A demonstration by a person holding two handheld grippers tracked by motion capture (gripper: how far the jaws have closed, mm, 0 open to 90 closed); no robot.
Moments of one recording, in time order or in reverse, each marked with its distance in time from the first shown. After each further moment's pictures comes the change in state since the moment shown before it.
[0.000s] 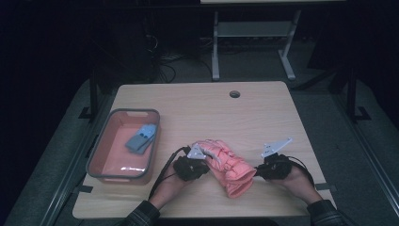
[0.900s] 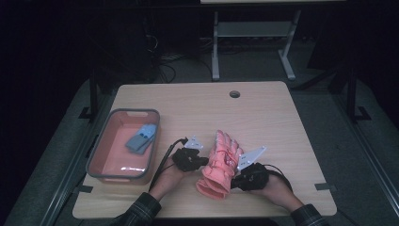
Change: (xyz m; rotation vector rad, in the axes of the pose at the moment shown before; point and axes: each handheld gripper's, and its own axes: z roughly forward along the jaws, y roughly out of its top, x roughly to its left) left arm 0.020 0.008 0.003 -0.041 -0.027 -0.039; right arm 0.048 0.029 0.043 0.008 0.126 -0.126
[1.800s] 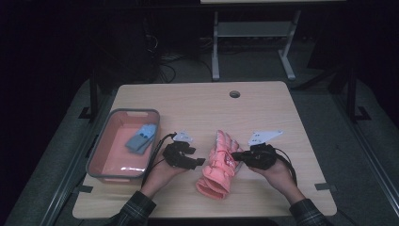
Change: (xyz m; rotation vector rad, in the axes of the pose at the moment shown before) left arm 0.017 0.001 -0.028 -0.015 0.030 -0.090; right arm -0.031 0.017 -0.033 -0.173 -0.271 0.125
